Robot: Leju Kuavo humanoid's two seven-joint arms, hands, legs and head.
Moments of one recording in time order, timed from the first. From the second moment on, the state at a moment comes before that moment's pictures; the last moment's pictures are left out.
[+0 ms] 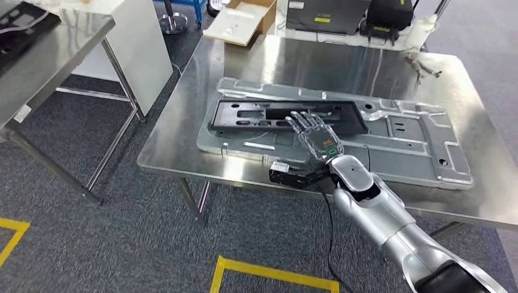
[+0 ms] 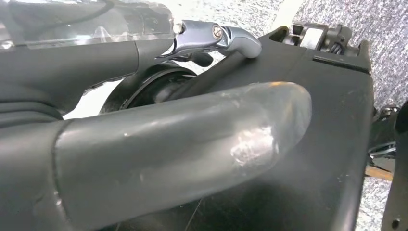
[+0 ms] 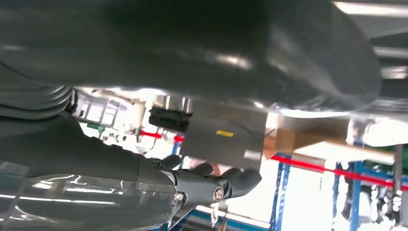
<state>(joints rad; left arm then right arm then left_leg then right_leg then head) -0.10 -0.31 -0.02 -0.20 -1.26 -0.06 -0.03 -0.73 -0.18 0.70 -1.09 1.00 -0.20 0.08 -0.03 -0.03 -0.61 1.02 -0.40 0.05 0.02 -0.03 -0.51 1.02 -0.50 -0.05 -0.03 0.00</state>
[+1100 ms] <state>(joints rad) -0.10 -0.30 0.02 -0.20 -1.25 -0.05 -0.03 -0.51 -0.17 0.61 -1.16 0.98 -0.32 0.02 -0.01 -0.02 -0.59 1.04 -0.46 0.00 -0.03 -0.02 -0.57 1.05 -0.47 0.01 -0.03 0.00</state>
